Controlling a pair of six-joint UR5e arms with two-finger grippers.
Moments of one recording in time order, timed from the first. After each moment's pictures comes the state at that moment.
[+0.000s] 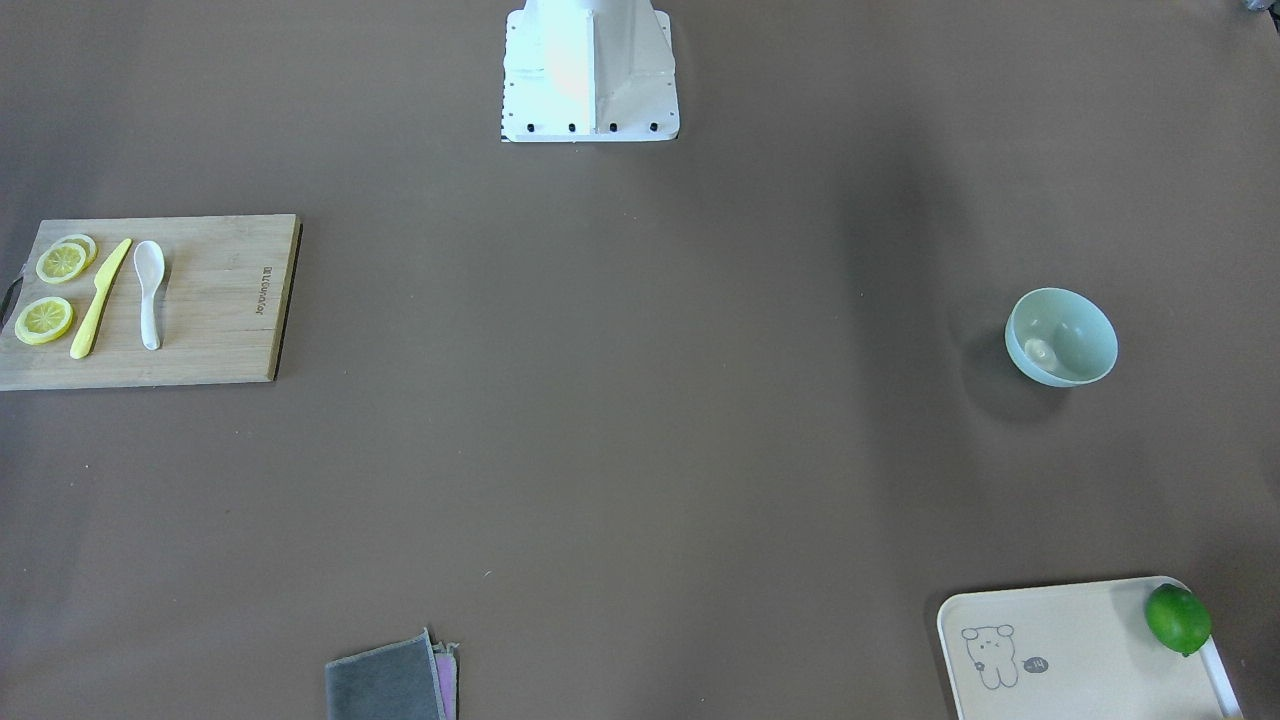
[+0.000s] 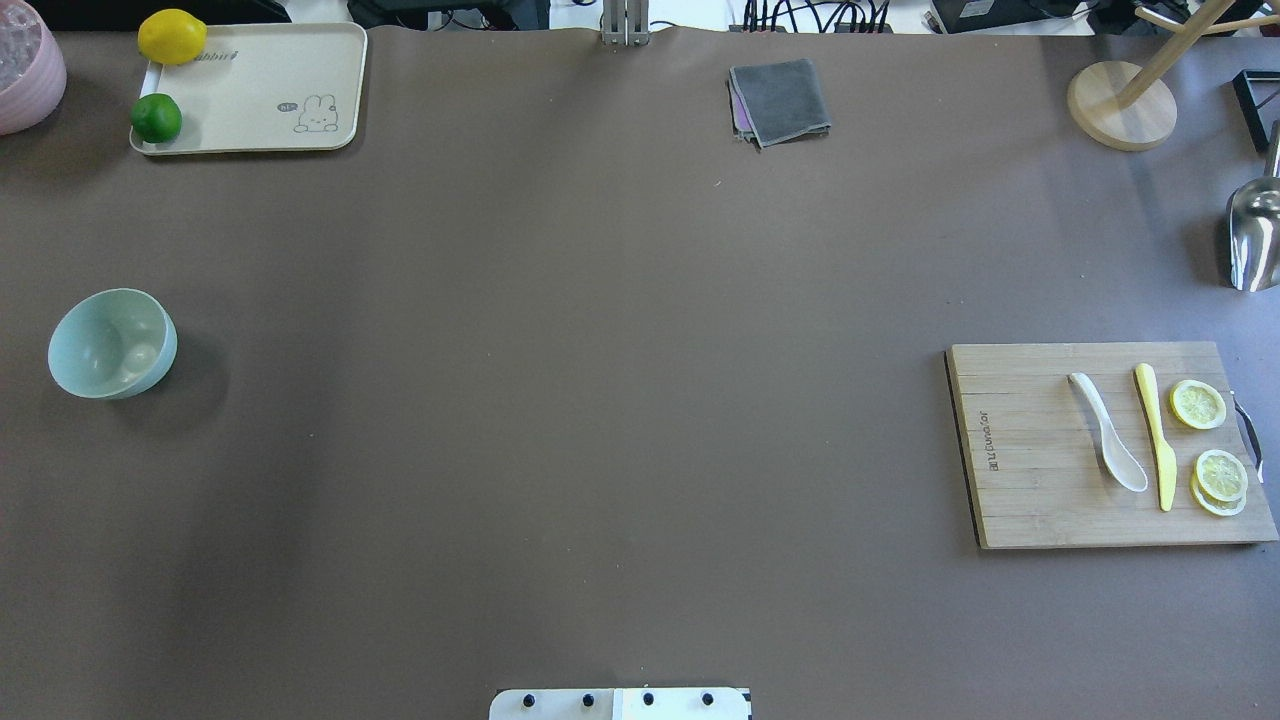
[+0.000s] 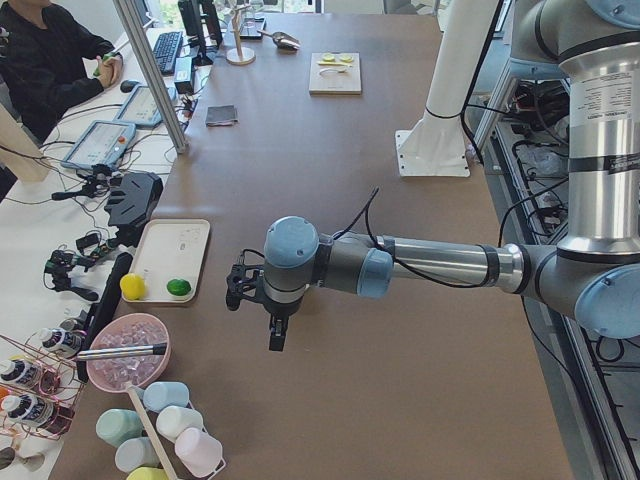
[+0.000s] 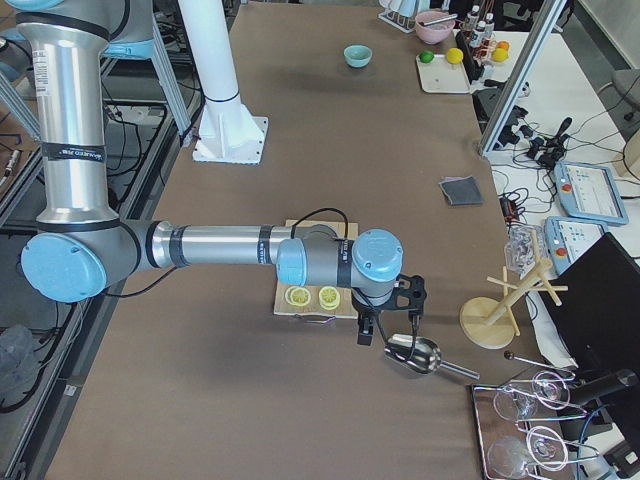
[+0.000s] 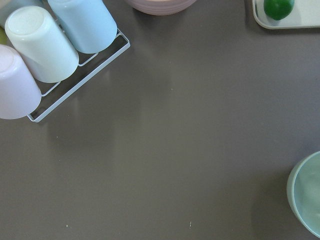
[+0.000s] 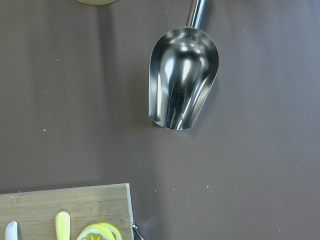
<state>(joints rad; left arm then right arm) -1.63 -1.47 -1.75 -1.70 -2.34 -0.11 1.62 -1.57 1.62 -1.59 2.42 0.10</state>
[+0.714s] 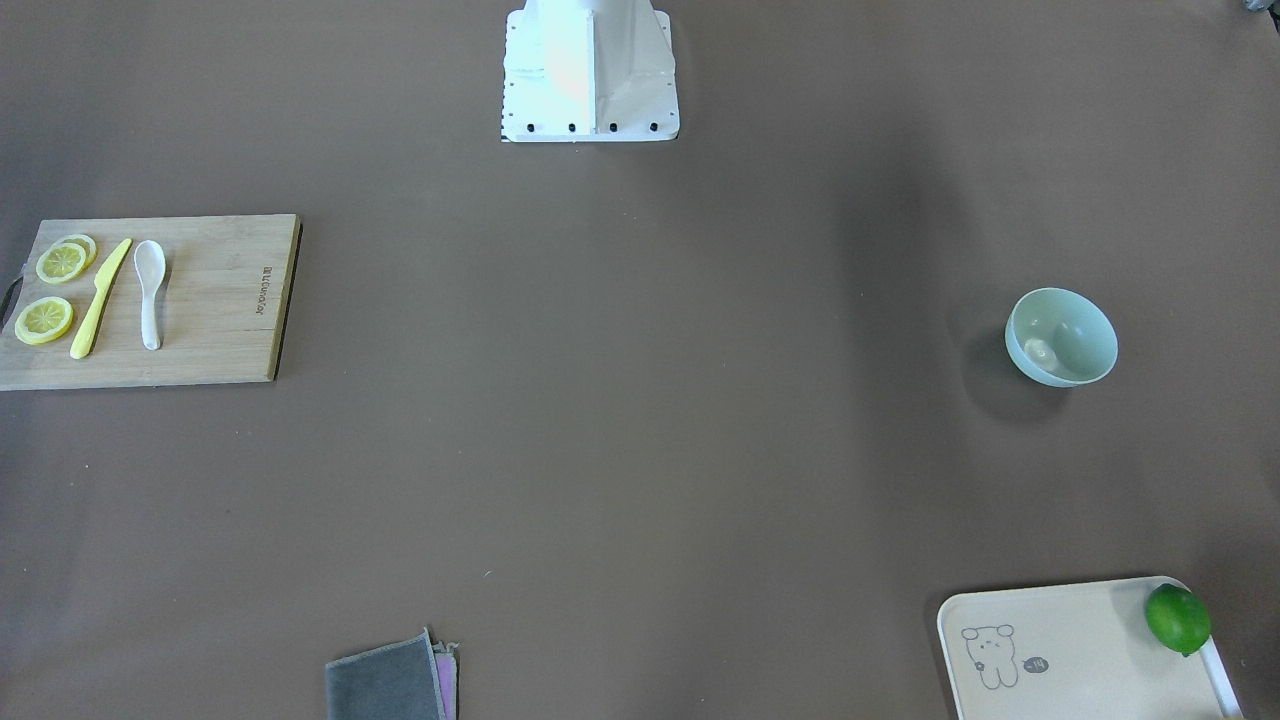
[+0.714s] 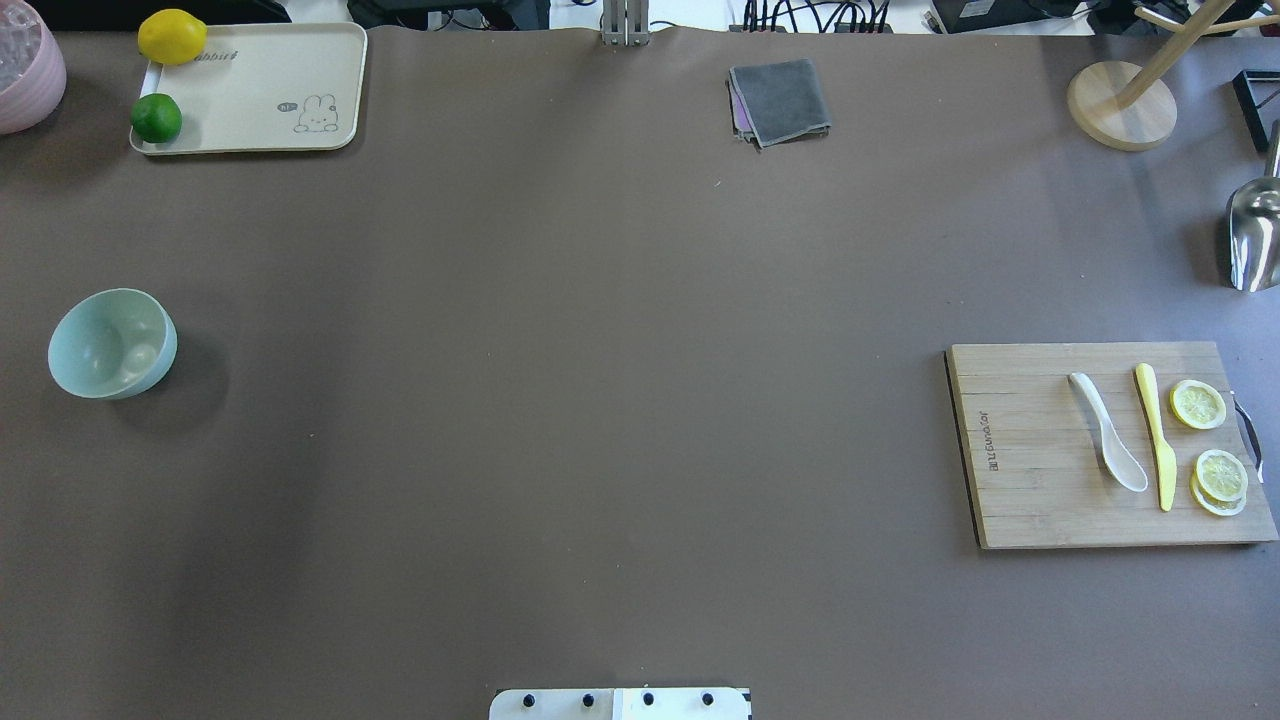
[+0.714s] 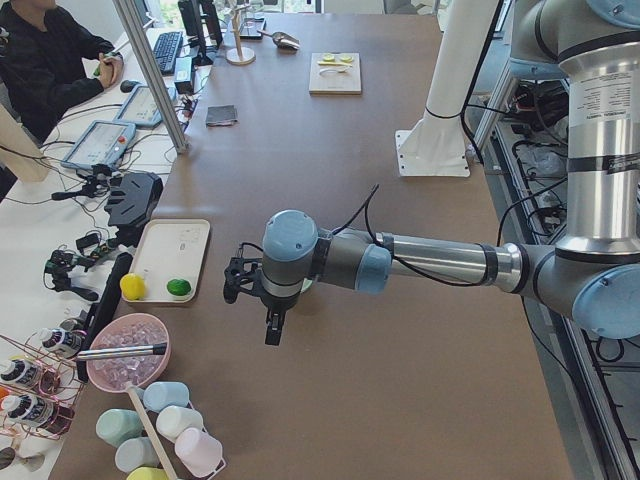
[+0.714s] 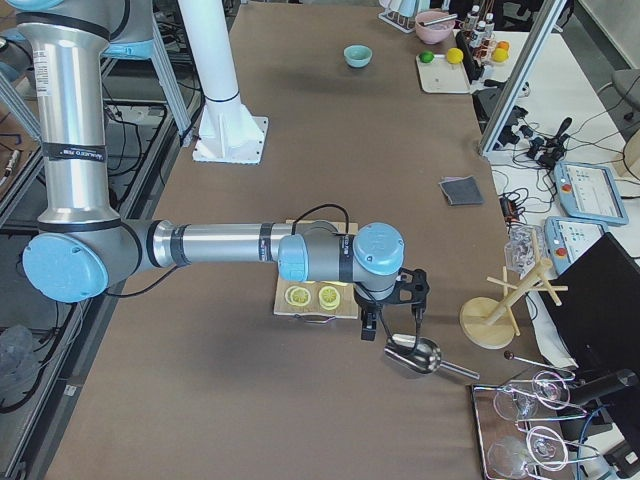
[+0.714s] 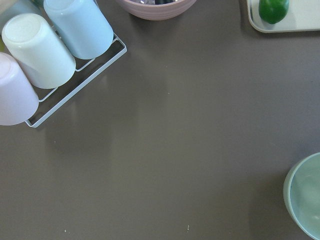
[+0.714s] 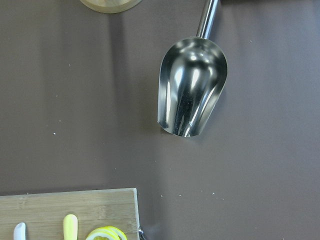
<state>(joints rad) -1.63 -1.48 -1.77 -1.72 -2.35 -0.10 1.62 -1.56 1.65 -1.58 2.42 0.10</state>
